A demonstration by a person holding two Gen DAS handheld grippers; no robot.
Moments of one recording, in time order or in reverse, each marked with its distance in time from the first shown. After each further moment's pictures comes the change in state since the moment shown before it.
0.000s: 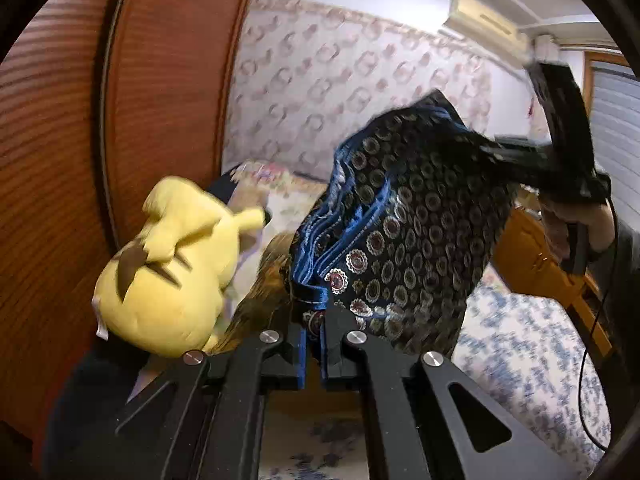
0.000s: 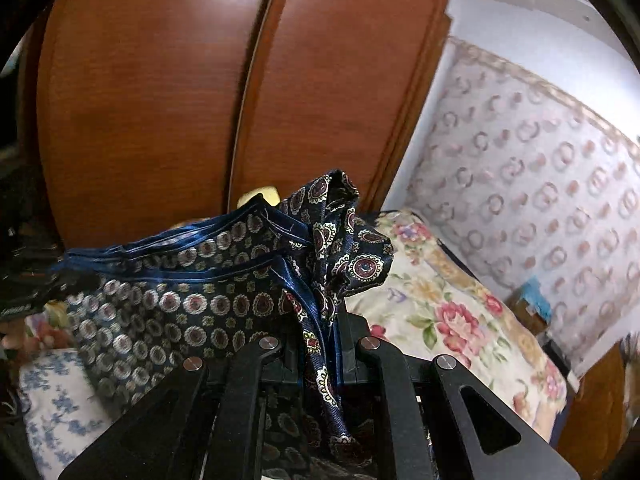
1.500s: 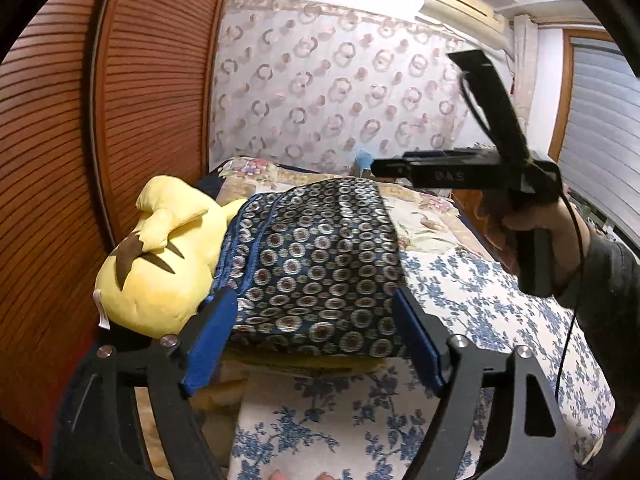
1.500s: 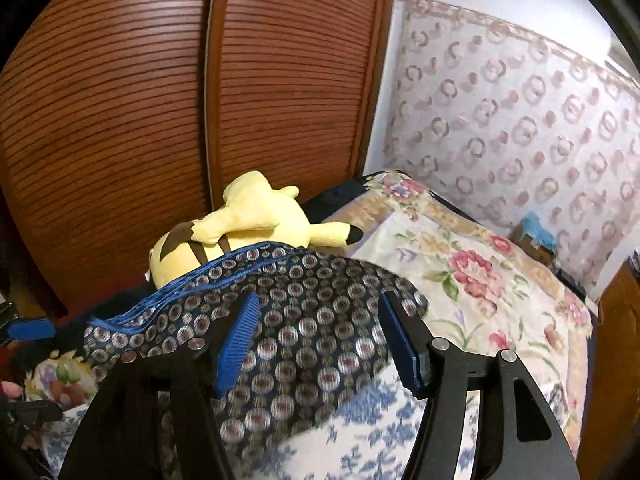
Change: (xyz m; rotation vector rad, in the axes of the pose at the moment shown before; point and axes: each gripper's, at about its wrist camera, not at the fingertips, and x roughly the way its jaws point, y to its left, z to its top) left arm -0.049 -0.031 -0.021 0.092 0.007 -0.039; right arm -0.030 0.028 -0.042 0.243 0.044 -0.043
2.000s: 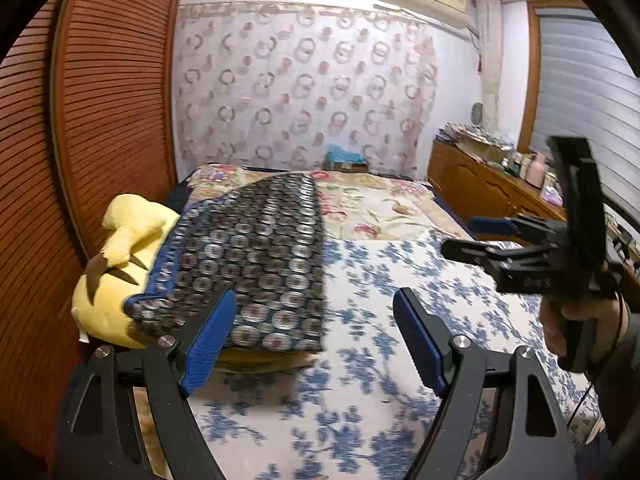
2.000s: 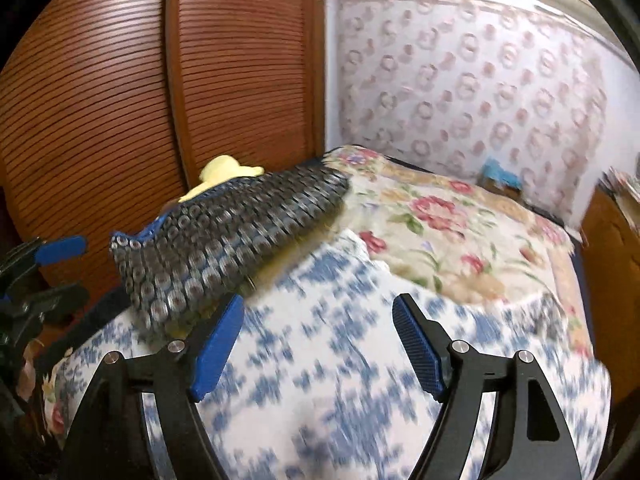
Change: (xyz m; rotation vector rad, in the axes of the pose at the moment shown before) left arm 0.003 -0.075 -0.006 0.111 0.022 -0.058; right arm -0.122 -0.003 -0.120 0.205 -0.002 -0.081
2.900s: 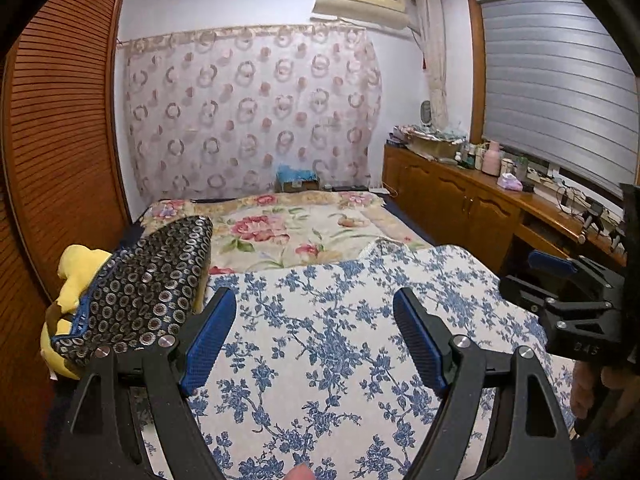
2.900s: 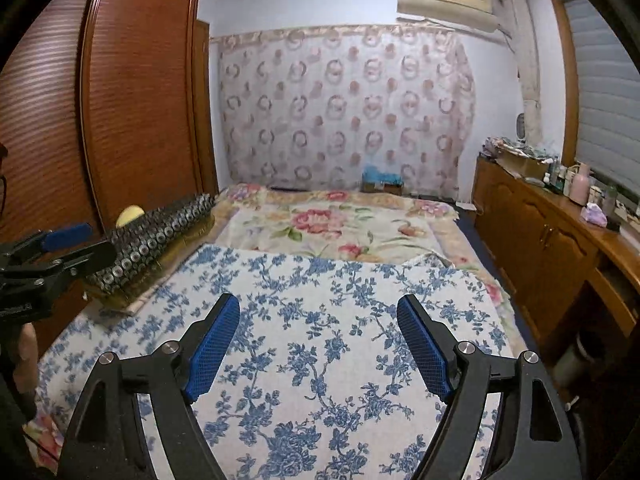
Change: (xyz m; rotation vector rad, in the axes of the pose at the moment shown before) left arm -0.021 -0.125 0.019 0.122 -0.080 -0.088; right arm -0.179 0.005 -0.078 0.223 -0.159 -0.344
